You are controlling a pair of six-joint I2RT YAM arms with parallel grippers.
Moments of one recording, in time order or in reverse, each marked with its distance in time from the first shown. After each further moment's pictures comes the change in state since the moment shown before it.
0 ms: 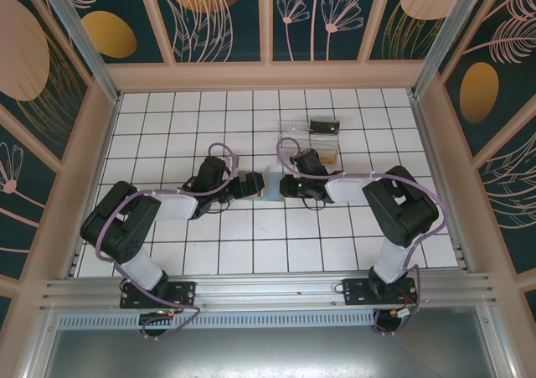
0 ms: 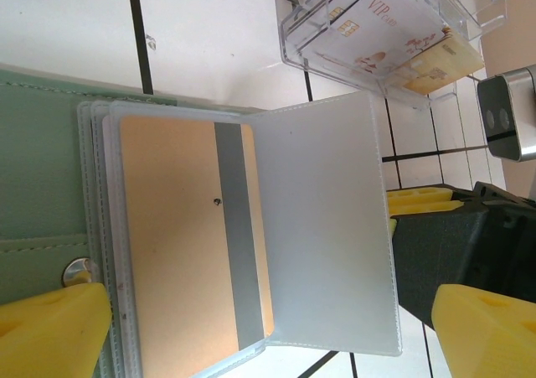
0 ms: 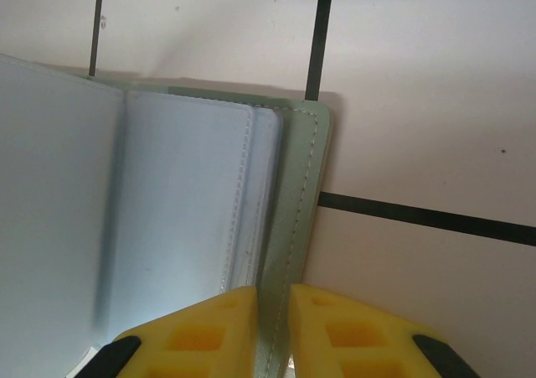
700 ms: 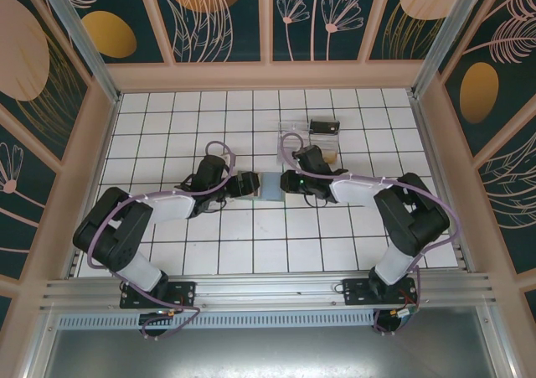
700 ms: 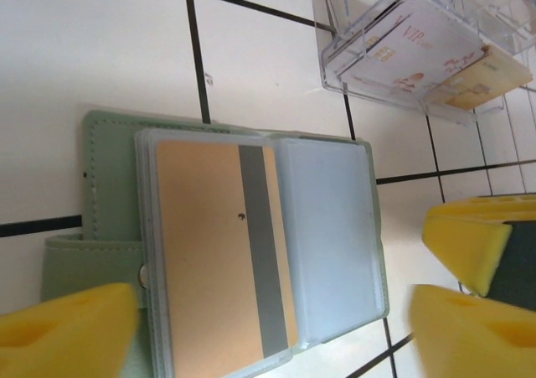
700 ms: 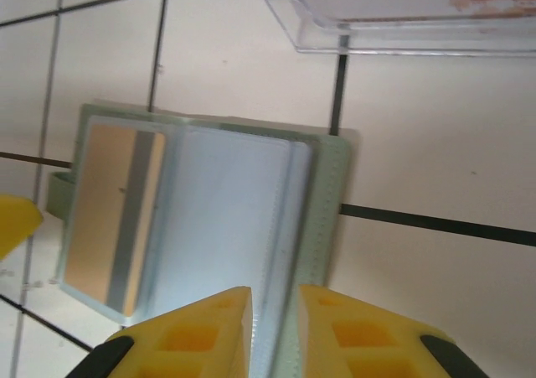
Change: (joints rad) left arm 0.000 -0.071 0.028 -0.146 -0.128 0.085; right arm 0.000 -0.094 0.012 -0.045 0.018 0.022
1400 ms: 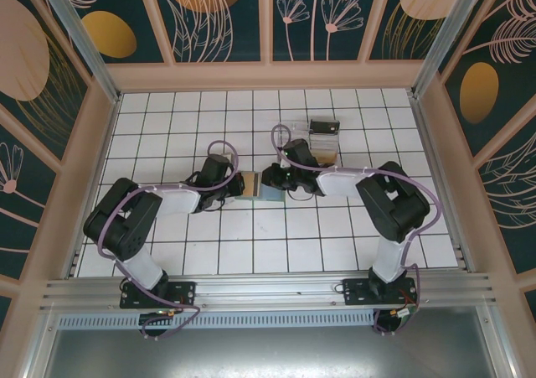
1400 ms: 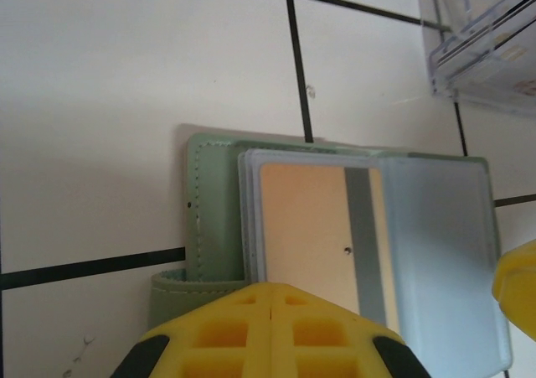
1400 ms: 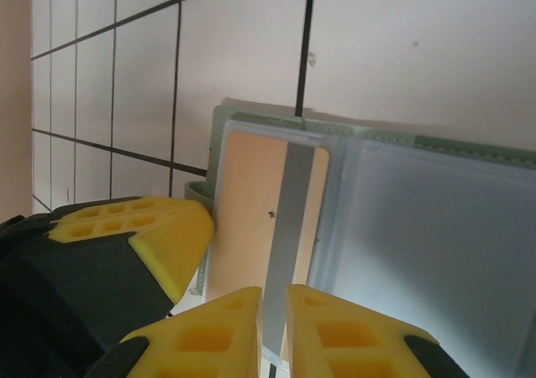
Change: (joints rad) left arm 0.006 0.103 0.049 -0.052 -0.121 0.070; right arm 0.034 0.161 0.121 0.117 -0.220 0.183
